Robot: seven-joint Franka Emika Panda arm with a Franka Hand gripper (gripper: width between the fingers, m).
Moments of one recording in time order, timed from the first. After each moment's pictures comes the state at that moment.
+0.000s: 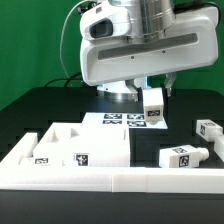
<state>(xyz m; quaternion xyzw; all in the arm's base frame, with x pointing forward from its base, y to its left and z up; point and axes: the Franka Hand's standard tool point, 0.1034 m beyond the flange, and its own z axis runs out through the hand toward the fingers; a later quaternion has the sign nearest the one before) 0.600 -0.004 0.121 -0.99 0.01 0.08 0.08</state>
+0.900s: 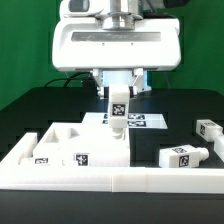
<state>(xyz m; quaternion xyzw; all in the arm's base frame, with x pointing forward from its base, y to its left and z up) 0.594 -0.063 0.121 -0.98 -0.07 -0.19 -0.01</state>
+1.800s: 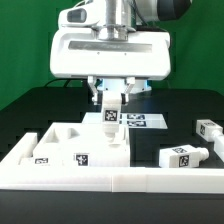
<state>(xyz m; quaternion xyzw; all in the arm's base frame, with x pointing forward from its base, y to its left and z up) 0.567 -0.063 0.097 -0.98 -0.06 -0.18 -0.02</state>
